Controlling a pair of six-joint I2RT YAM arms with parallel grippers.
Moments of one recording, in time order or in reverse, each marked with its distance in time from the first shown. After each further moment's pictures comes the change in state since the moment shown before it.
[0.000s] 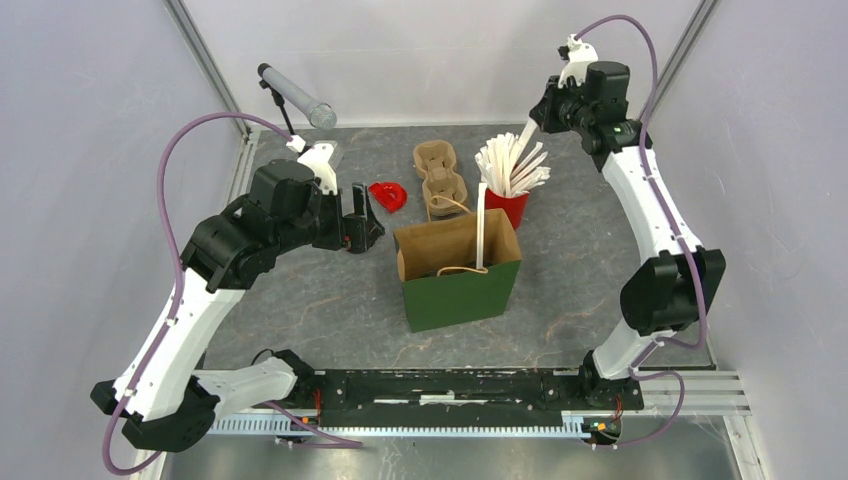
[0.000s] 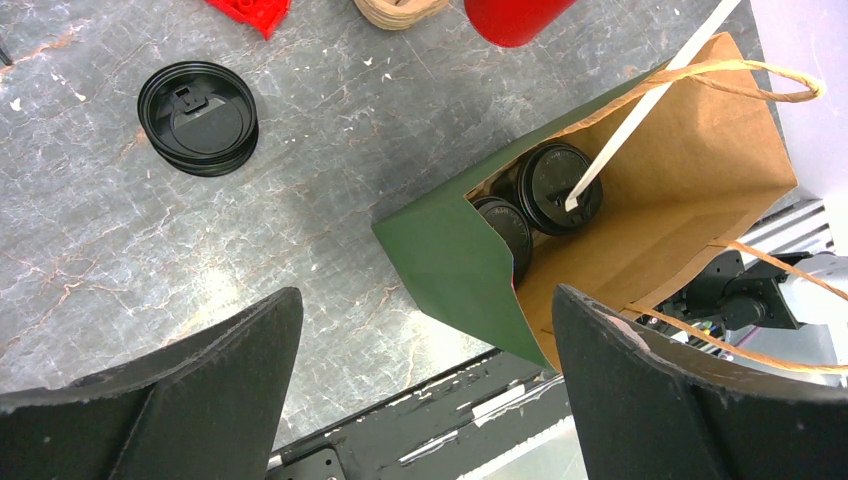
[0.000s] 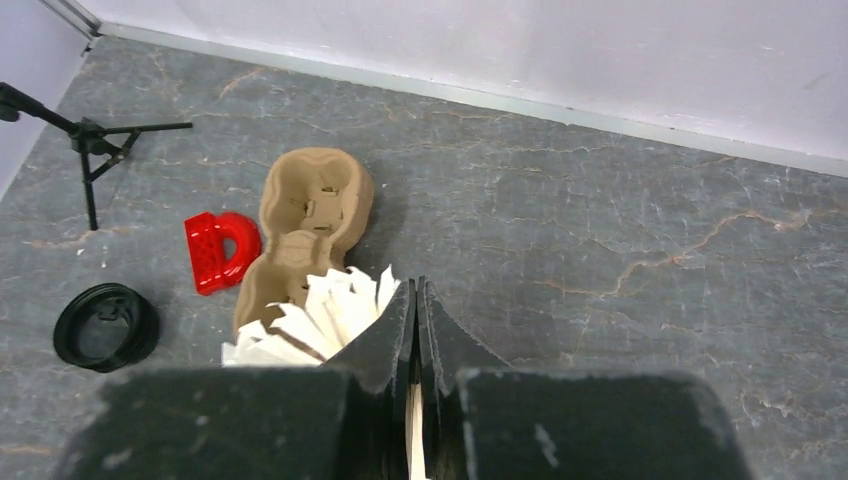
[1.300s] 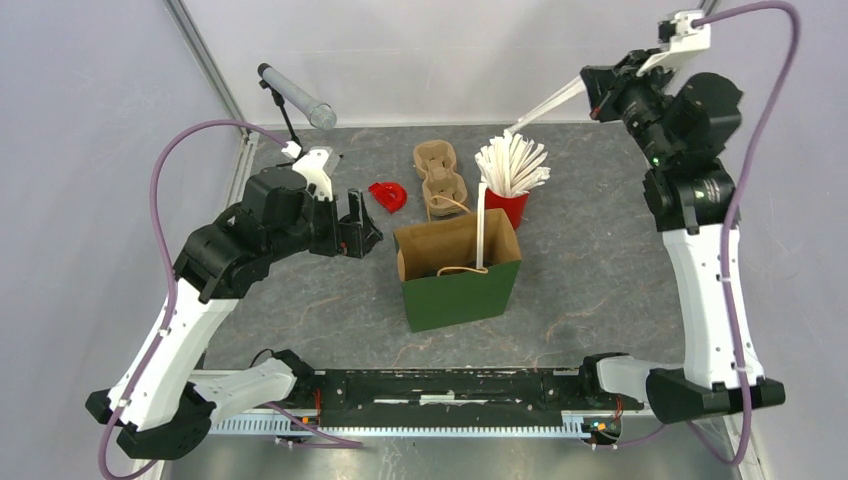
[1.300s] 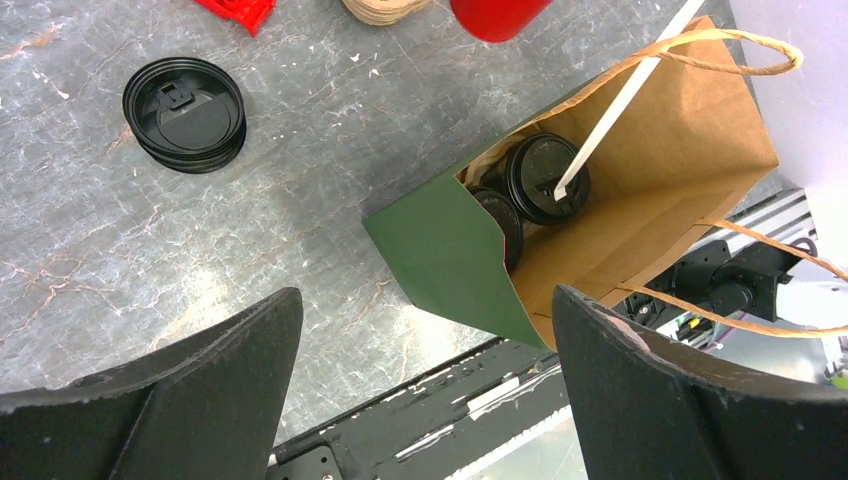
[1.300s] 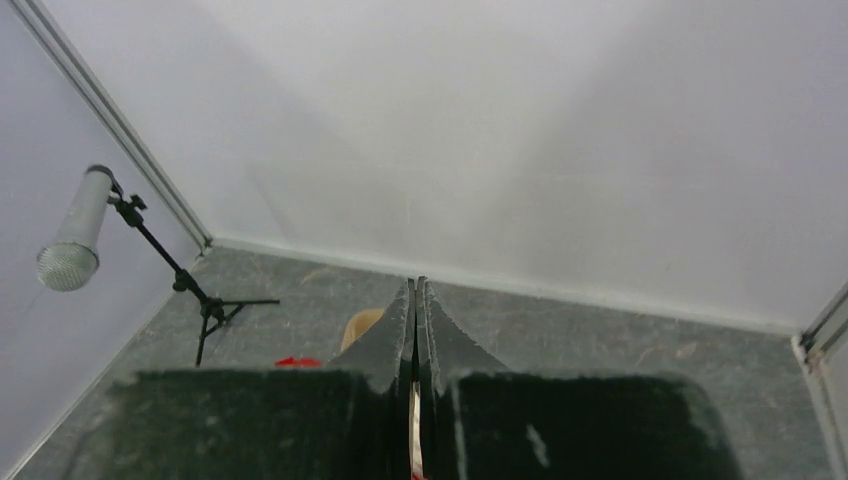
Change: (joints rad) left arm 0.000 -0.042 -0.034 0.009 0.027 0.000; right arm 0.002 -0.489 0.016 0.036 0.107 0.093
